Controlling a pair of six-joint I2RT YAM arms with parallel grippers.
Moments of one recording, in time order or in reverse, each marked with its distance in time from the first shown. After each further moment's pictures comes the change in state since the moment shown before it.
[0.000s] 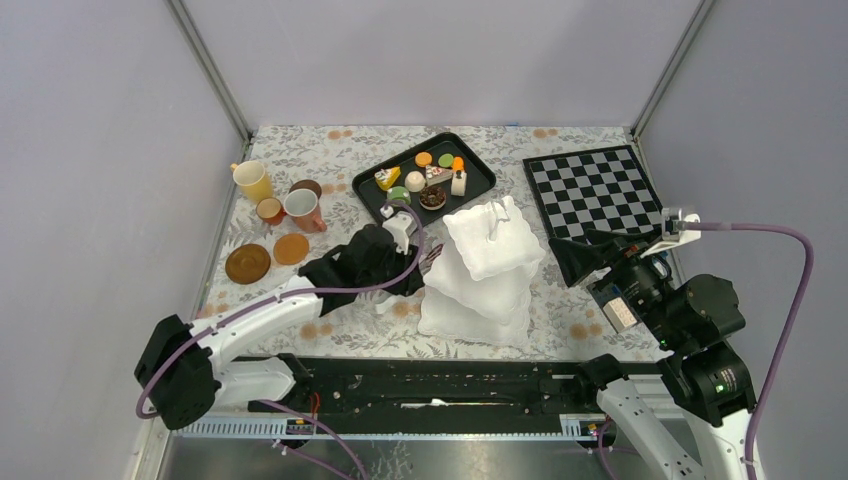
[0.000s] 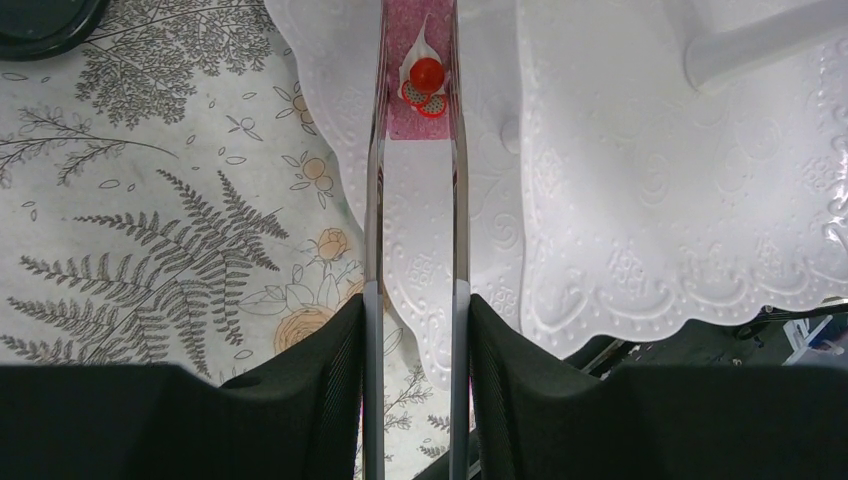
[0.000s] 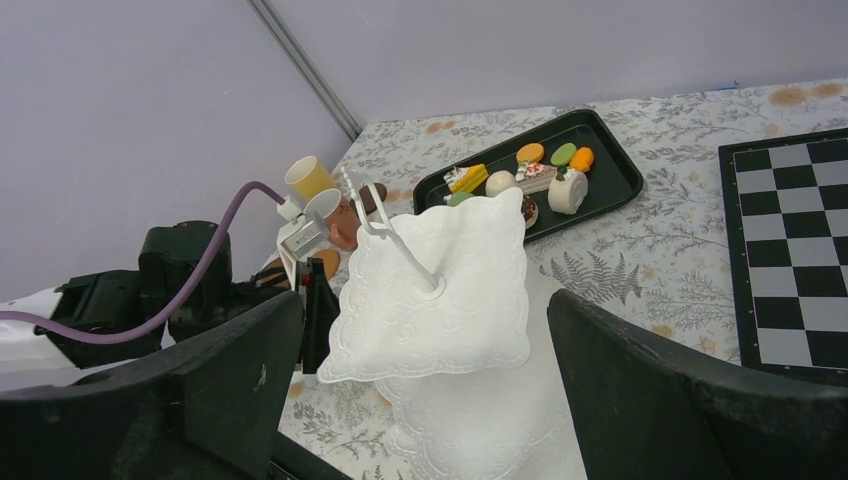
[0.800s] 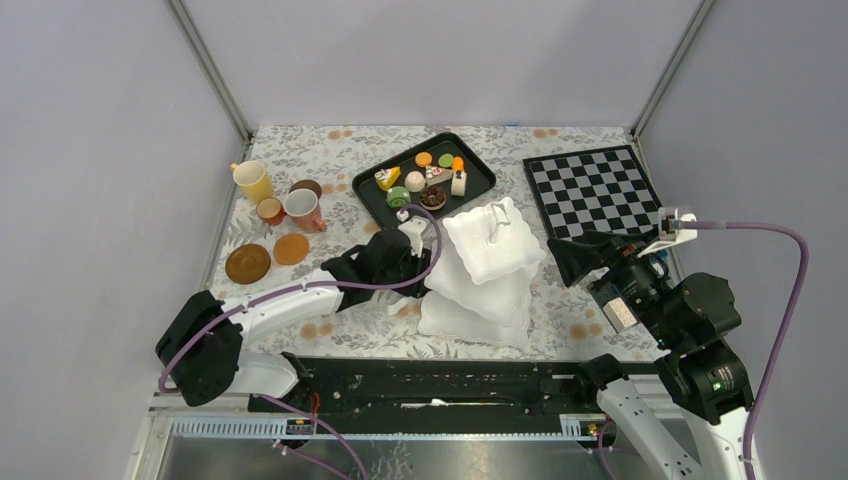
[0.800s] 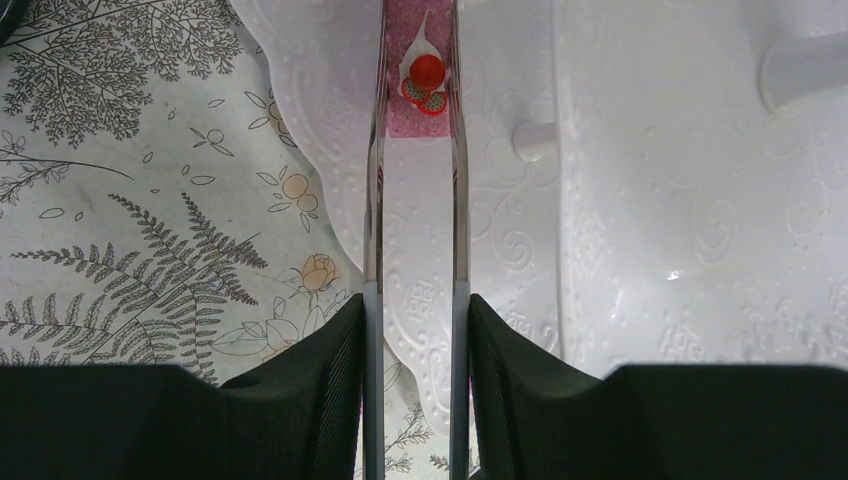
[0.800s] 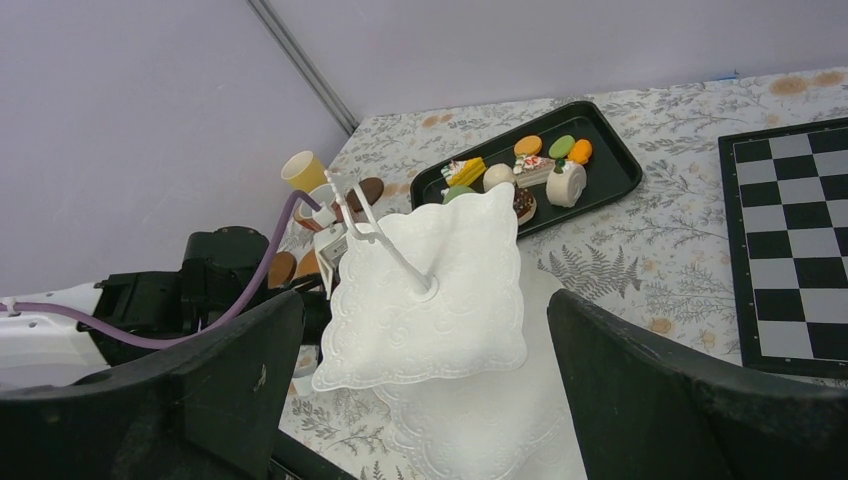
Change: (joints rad) left arm -0.033 0.158 0.000 0.112 -0.006 0.000; right arm 0.000 0.000 -0.013 0.000 0.002 0.004
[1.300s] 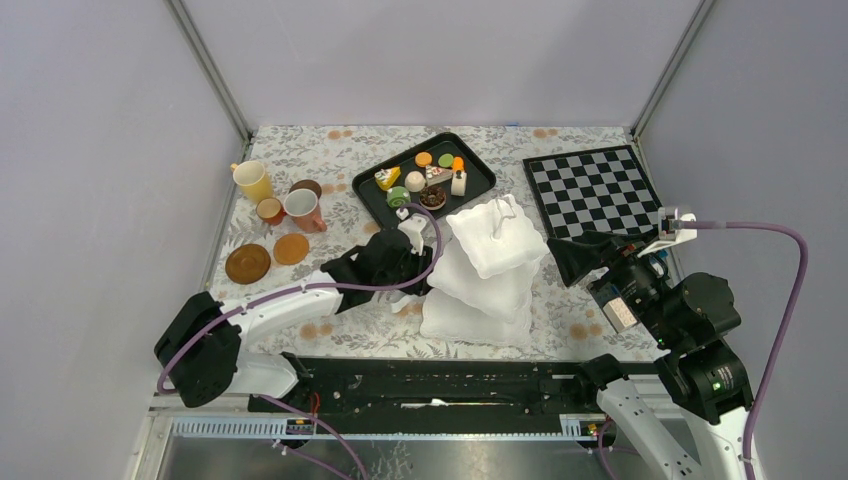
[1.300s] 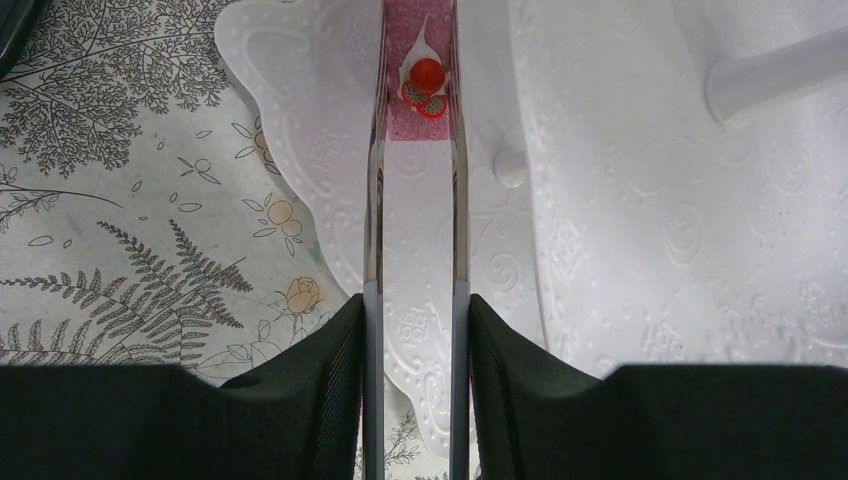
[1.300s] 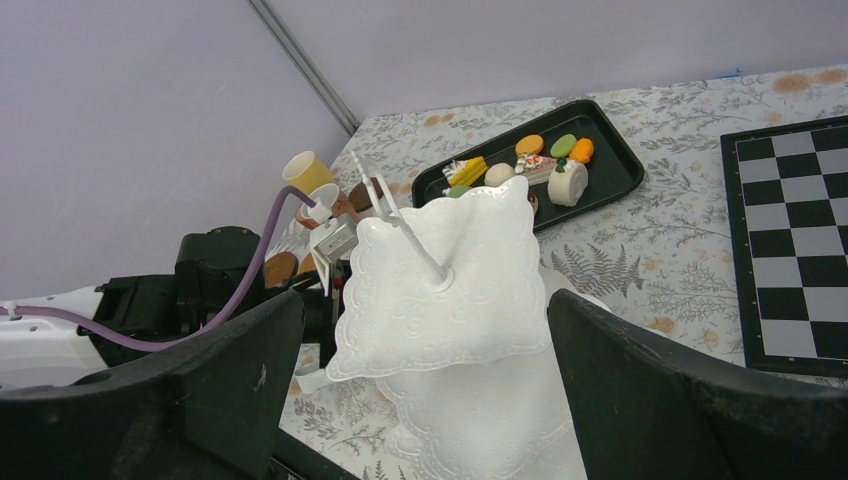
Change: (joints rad) left arm -0.012 -0.010 -0.010 0.061 -0.008 -0.019; right arm 0.000 0.000 -0.003 0.000 0.000 0.005
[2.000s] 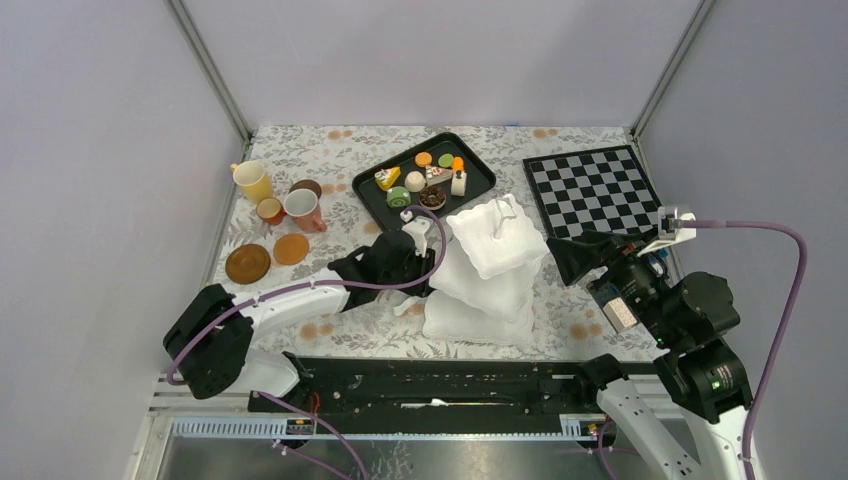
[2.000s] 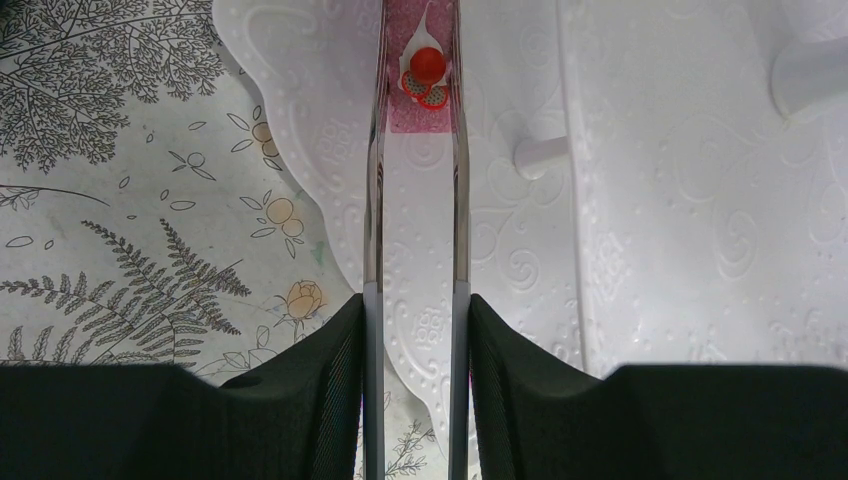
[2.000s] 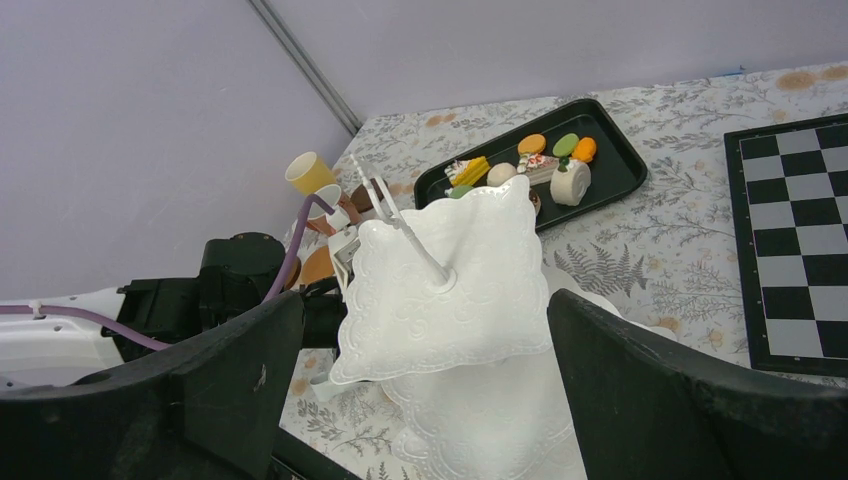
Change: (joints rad) left arm -0.001 0.057 0.000 0.019 -0.002 0.000; right arm 0.000 0.003 -0.001 0.002 0.000 0.010
